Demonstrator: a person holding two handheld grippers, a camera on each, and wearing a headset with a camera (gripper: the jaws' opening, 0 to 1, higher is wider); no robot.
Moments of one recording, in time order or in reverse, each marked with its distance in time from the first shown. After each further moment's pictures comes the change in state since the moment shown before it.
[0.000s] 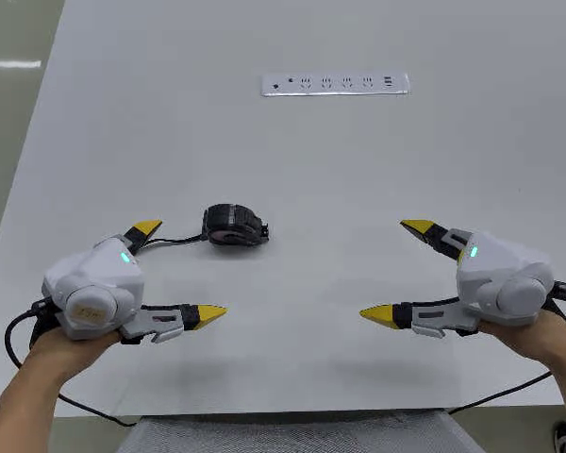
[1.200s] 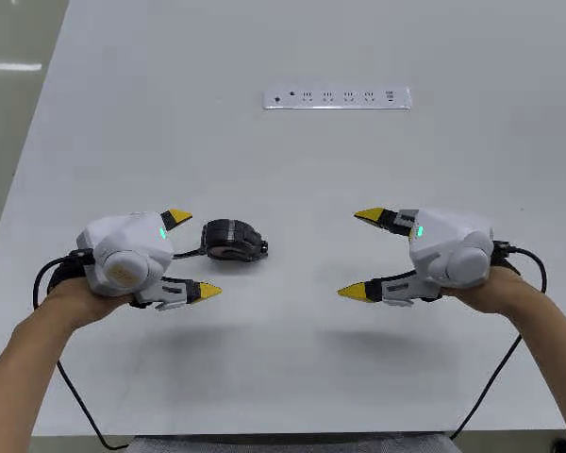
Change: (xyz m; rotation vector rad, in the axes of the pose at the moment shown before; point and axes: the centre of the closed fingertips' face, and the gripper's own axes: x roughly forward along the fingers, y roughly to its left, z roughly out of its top) left arm 0.048 0.027 -0.001 0.224 0.116 -0.128; right arm 0.058 -0.022 0.011 -0.202 0.039 0.148
